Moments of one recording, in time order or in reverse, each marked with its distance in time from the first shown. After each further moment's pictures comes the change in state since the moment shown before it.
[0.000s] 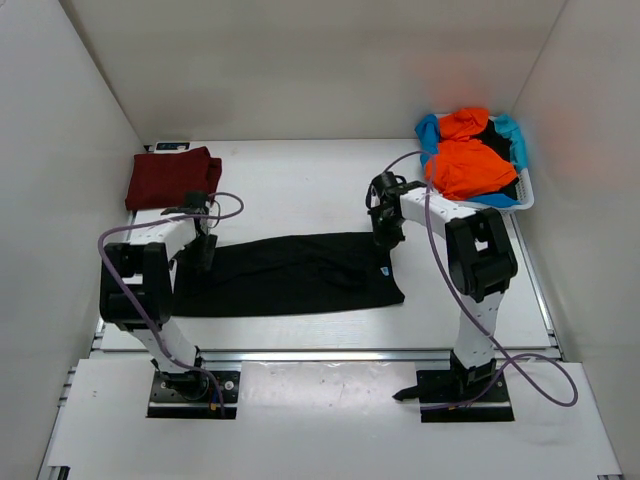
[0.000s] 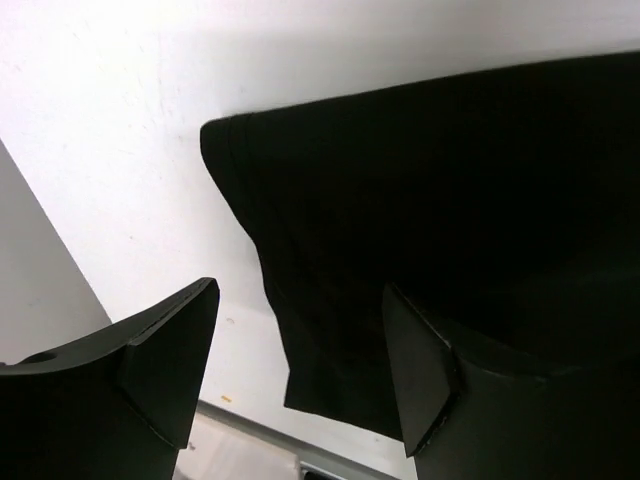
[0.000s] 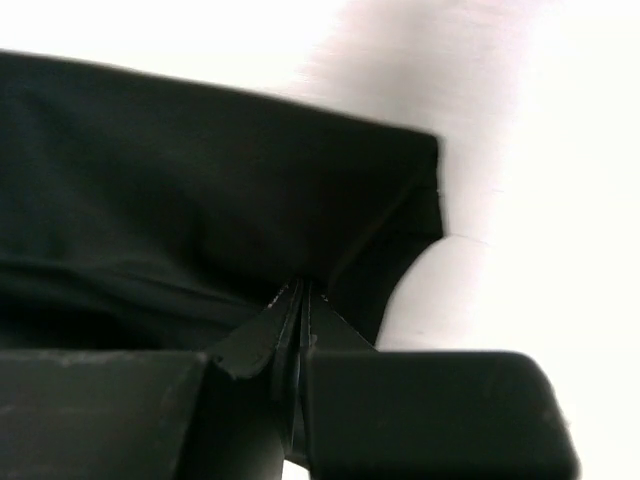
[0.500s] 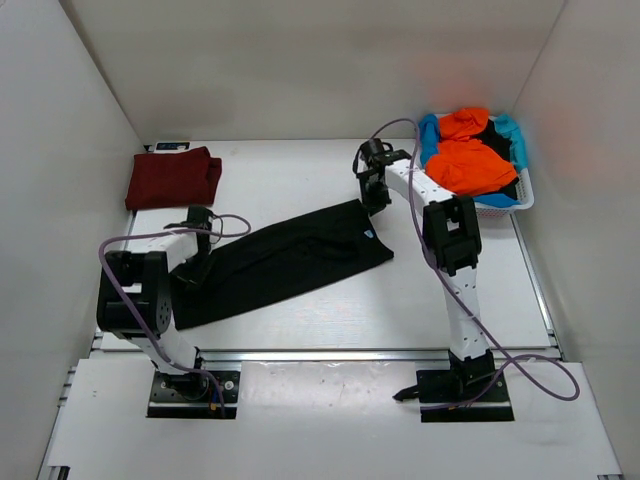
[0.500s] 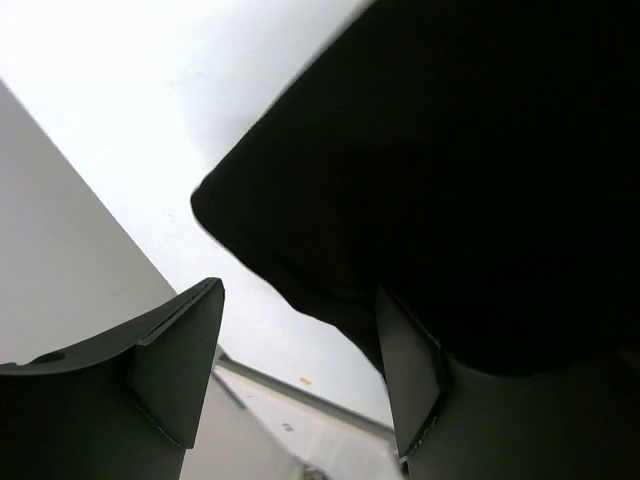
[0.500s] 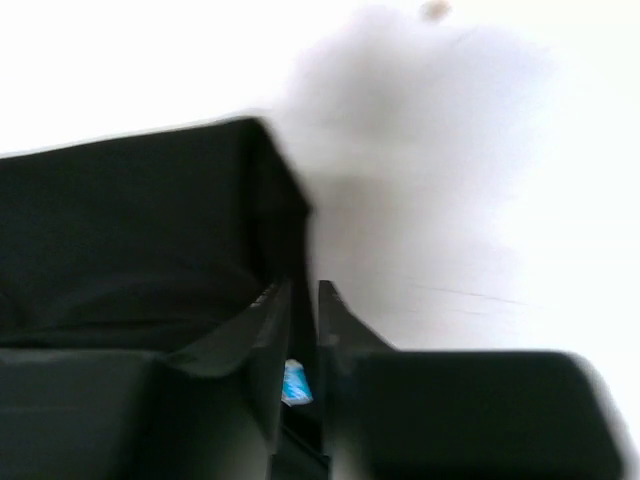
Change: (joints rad) left arm -0.006 -0.030 -0.141 0.052 -0.115 0.236; right arm -0.021 0.370 0.604 -0.135 0.080 -0.039
